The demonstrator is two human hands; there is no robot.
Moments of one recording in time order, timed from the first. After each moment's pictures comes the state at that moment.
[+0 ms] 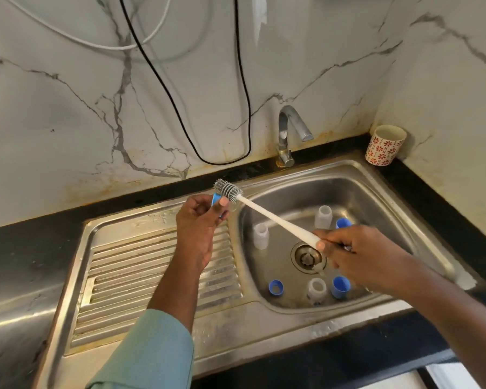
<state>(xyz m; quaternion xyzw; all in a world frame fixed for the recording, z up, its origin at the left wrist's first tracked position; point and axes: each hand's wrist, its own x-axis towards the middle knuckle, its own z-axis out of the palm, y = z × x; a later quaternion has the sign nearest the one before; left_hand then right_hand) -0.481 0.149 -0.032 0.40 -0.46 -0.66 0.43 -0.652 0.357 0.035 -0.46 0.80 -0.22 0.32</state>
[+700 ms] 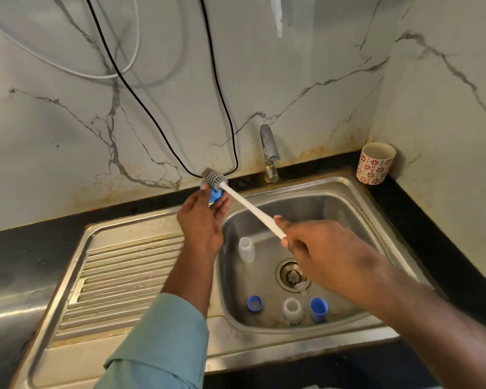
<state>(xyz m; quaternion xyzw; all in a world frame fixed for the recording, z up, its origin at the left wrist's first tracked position) -0.590 0.179 -0.004 0.45 -0.25 -0.65 0.56 -0.717 0.366 0.066 -0.62 0.73 -0.16 0.23</state>
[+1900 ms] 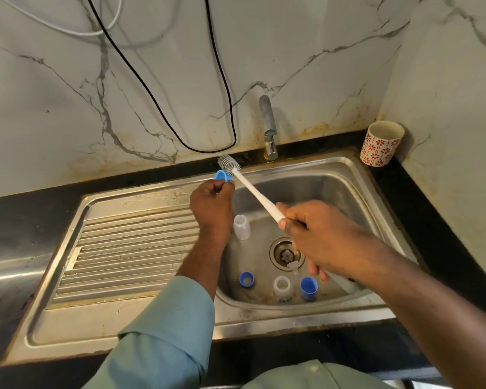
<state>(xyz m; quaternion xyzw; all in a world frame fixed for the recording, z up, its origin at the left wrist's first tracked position) -0.614 0.199 -0.049 0.57 -0.52 -0.37 0.51 -0.731 0.367 0.048 -0.50 0.72 -0.25 0.42</state>
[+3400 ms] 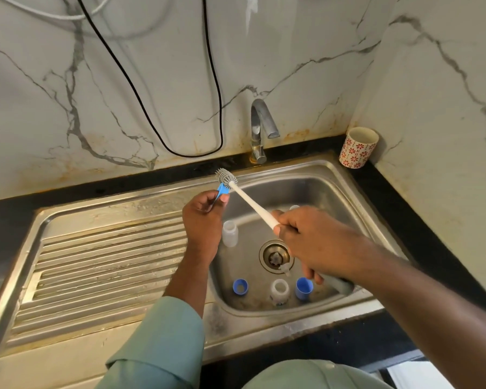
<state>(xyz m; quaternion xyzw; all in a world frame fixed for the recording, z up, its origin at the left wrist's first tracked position) -0.566 0.168 -0.087 0.44 -0.58 -0.48 0.49 -0.676 0.345 0.062 -0.47 0.77 -0.20 0.38</state>
